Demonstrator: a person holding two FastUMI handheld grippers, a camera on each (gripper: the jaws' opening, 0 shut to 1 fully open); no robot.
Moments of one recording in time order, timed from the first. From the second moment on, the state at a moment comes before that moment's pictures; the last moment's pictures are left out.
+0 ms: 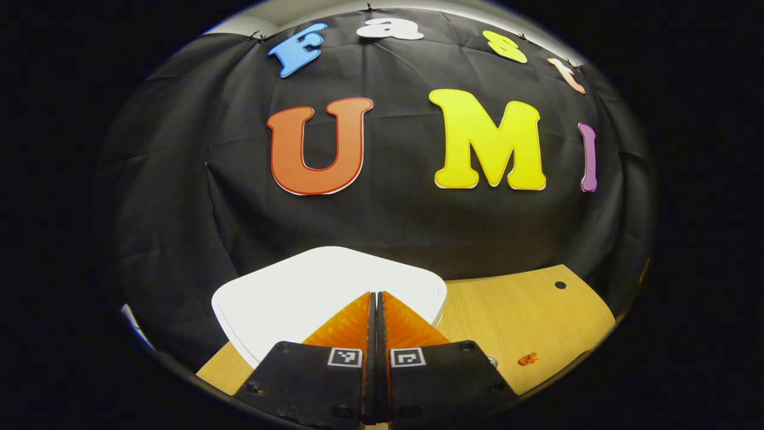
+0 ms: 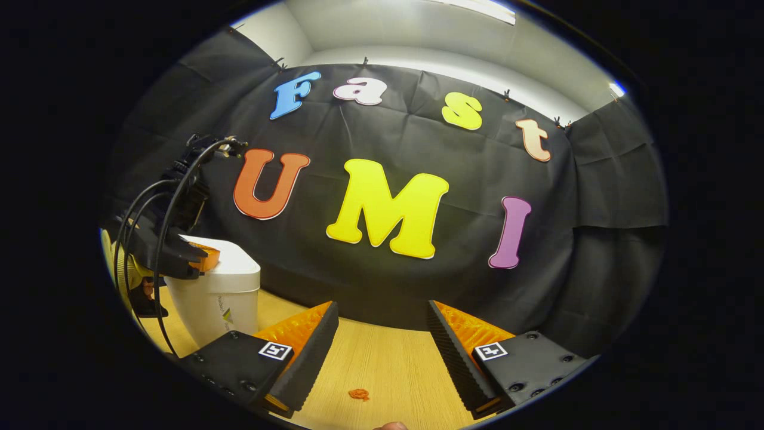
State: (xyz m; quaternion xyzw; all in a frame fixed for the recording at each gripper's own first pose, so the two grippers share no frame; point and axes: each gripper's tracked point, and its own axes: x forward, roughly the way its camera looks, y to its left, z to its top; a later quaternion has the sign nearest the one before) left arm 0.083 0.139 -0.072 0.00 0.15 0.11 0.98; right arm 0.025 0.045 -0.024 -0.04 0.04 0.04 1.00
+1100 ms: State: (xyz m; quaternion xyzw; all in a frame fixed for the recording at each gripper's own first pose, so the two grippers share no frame) left arm 0.045 0.112 0.020 0.03 0.01 0.12 0.99; right arm 0.030 0.037 -0.047 -0.02 0.07 0.04 1.00
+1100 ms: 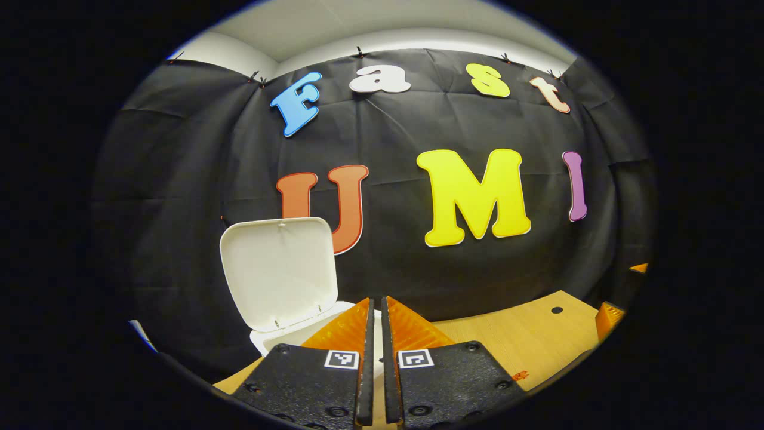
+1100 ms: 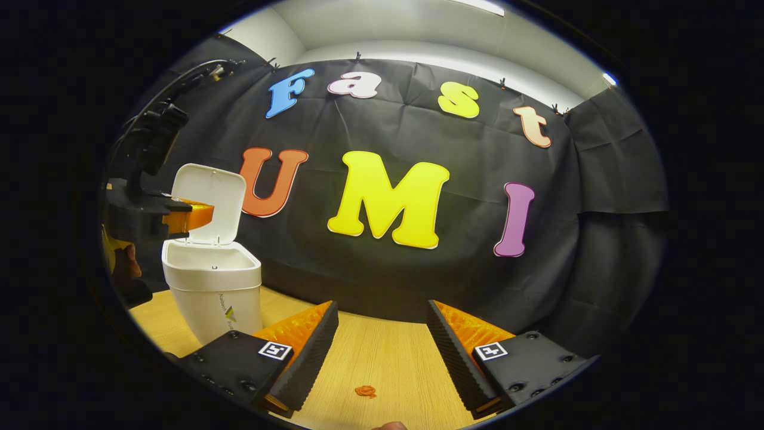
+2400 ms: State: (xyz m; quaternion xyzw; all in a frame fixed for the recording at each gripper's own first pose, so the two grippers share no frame) left arm 0.017 0.108 0.020 -0.01 0.01 0.13 0.99; right arm 0.058 0.051 -0.310 -0.03 0.40 0.08 0.91
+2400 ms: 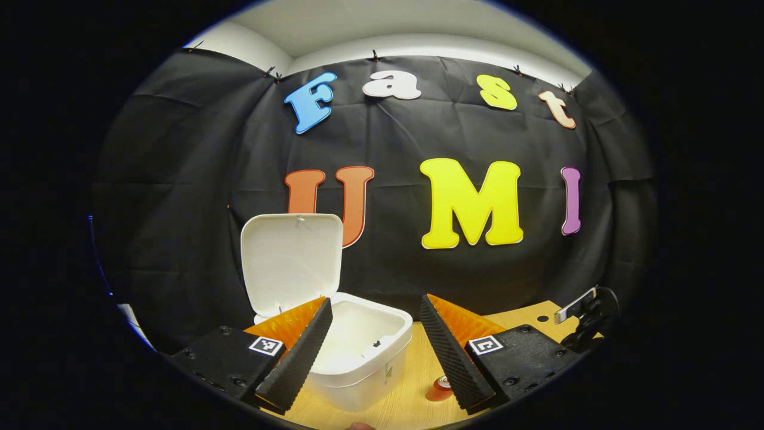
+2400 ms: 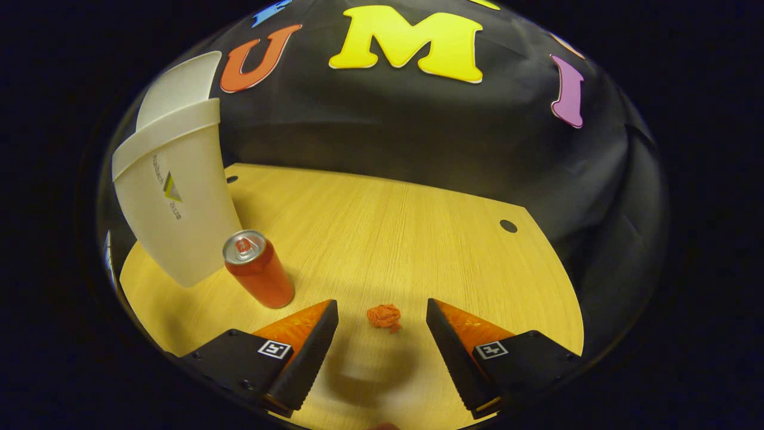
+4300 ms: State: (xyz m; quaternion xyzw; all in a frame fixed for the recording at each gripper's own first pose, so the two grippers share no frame) left arm 0.003 0.106 0.010 -0.01 0.03 0.12 0.99; right arm 0.085 0.047 -0.348 -0.01 0.45 0.07 0.89
